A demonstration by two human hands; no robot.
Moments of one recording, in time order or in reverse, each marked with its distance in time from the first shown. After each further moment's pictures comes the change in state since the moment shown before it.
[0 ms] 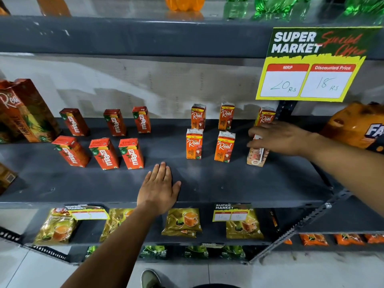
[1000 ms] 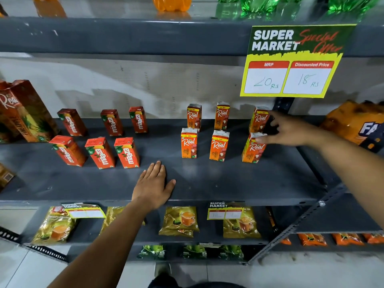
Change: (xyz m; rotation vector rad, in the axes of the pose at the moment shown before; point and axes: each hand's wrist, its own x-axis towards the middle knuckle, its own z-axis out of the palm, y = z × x) left_hand 0.002 -0.008 -0.002 -0.132 0.039 -0.013; right_hand -0.018 0.021 0.008 0.965 0.051 0.603
